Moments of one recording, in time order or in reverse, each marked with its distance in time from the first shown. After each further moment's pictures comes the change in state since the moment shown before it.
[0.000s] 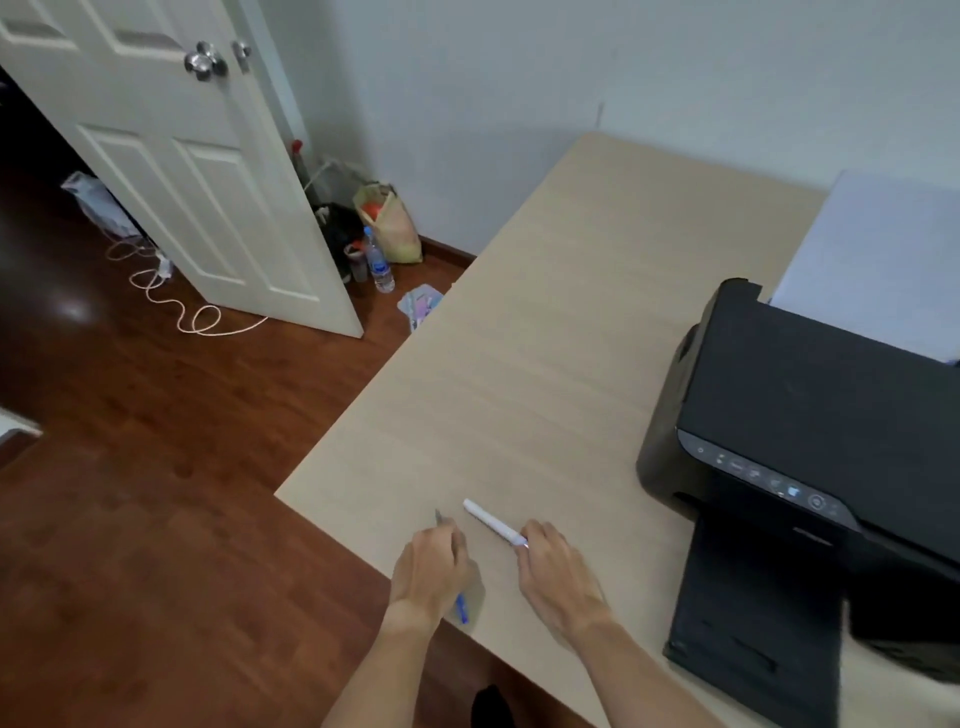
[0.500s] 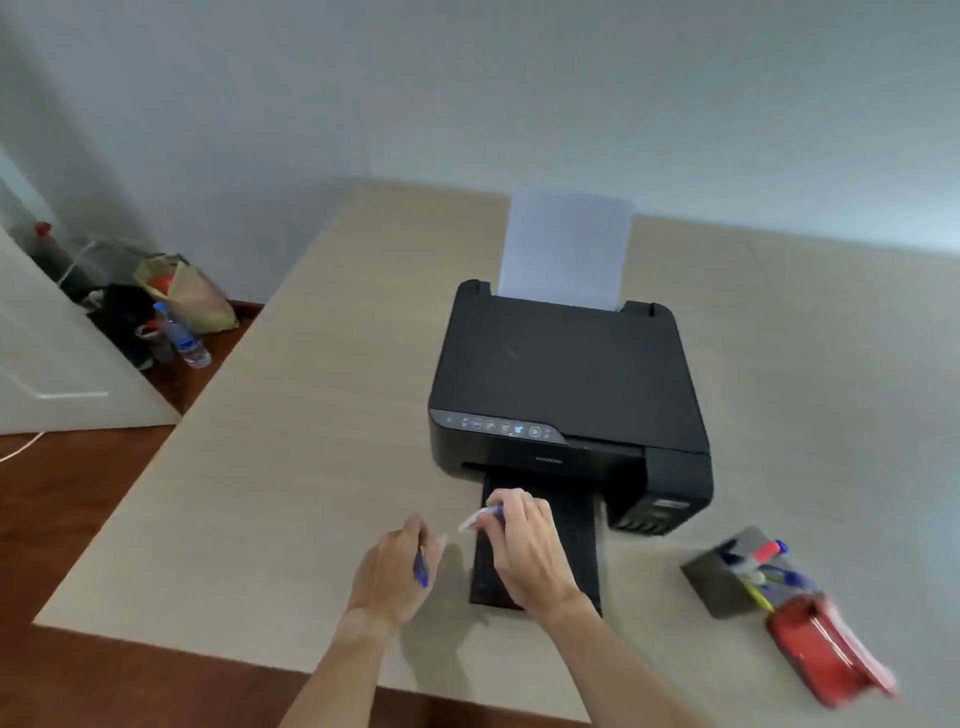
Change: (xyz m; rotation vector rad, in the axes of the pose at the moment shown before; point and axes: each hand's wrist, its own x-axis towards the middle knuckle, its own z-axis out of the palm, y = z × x) left_hand -0.034 -0.153 -0.083 -0.036 0.114 -0.144; right_hand 0.047 -0.156 0.046 0.309 0.142 -0.501
